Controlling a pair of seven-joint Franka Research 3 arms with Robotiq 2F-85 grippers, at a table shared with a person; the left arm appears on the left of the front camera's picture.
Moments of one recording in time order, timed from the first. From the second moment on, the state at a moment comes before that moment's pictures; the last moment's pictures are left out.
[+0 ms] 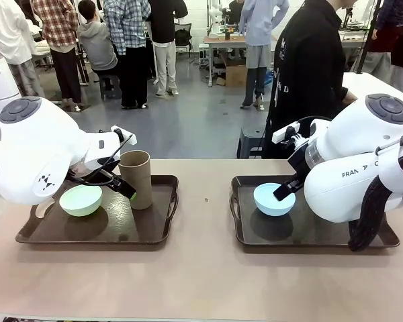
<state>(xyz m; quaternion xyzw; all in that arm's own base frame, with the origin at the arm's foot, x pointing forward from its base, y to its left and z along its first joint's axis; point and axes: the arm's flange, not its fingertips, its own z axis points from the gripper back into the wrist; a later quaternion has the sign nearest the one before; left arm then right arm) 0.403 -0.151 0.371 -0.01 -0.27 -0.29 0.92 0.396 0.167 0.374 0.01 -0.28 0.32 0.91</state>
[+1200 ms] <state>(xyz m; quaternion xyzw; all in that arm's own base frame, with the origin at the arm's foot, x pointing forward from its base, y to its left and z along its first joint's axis) 0.291 -0.104 0.496 0.01 -0.12 -0.28 0.95 0.242 0.138 0.527 -0.07 -0.17 0.28 0.94</state>
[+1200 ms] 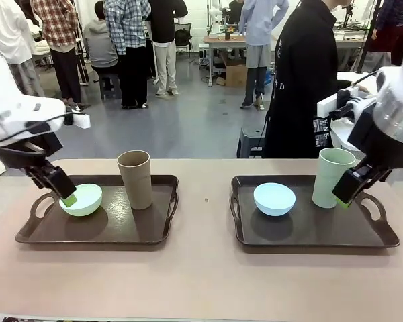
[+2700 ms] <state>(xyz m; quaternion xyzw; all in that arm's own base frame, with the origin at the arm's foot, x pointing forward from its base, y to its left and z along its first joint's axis) 0.349 0.090 0.466 -0.60 -0.18 -0.09 0.77 0.303 -0.057 0.491 0.56 -0.16 0.19 0.79</state>
